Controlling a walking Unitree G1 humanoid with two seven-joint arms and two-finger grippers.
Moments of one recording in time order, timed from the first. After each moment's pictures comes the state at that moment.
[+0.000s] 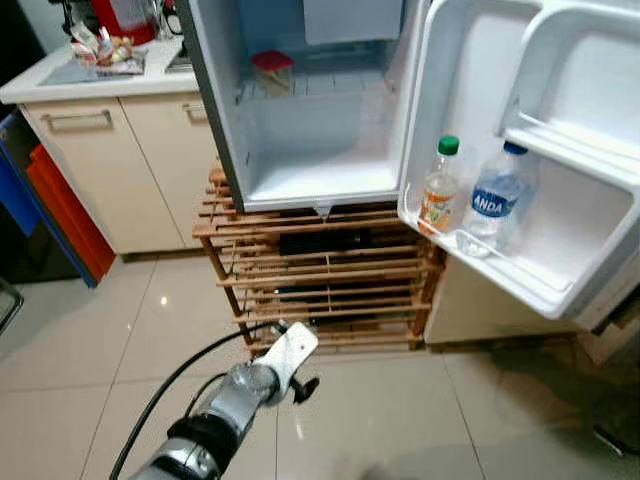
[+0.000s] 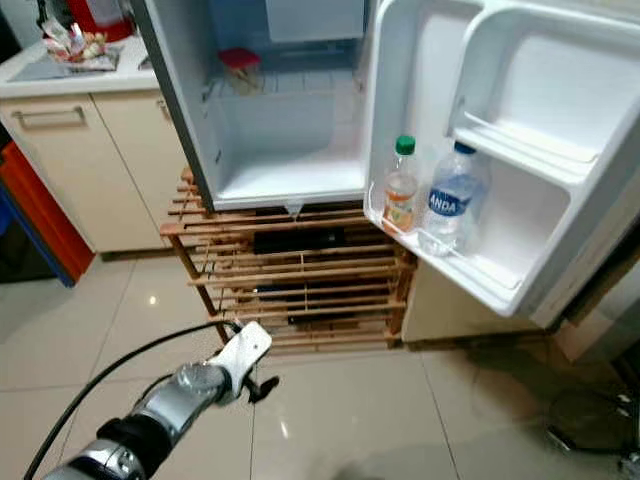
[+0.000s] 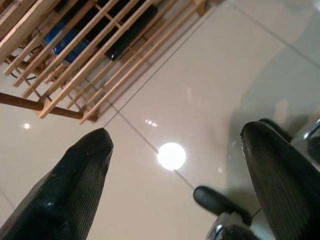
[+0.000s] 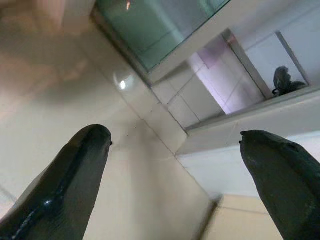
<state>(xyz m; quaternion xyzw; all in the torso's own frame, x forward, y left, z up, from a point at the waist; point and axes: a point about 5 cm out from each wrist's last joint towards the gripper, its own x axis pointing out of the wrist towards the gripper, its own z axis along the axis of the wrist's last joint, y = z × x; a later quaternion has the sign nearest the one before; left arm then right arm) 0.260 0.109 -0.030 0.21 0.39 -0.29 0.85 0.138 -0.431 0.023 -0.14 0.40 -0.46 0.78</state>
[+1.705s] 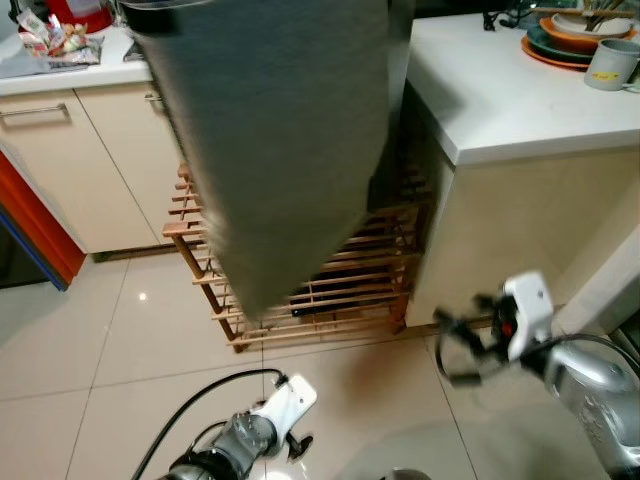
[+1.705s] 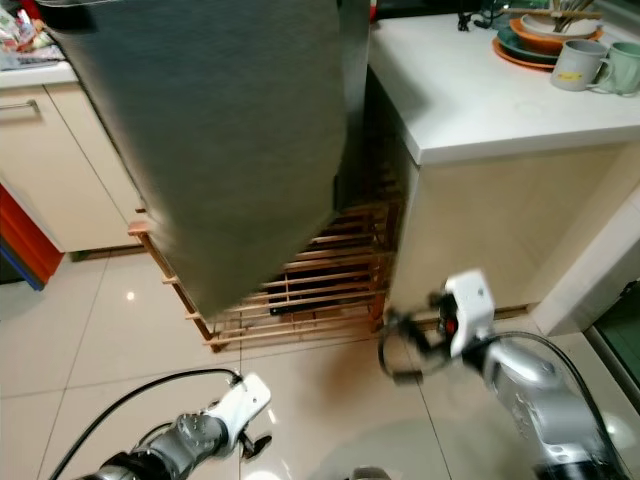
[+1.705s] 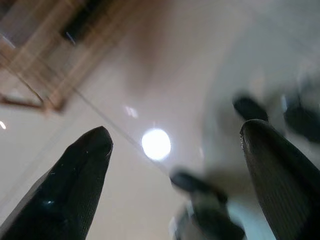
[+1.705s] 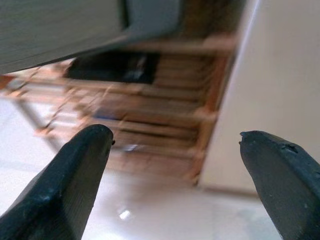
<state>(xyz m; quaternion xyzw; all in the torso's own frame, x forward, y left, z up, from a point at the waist) 0.234 0.093 -0.054 0.21 0.38 -0.30 0.85 0.274 -0.245 0.091 -0.04 0.15 0.11 0.98</state>
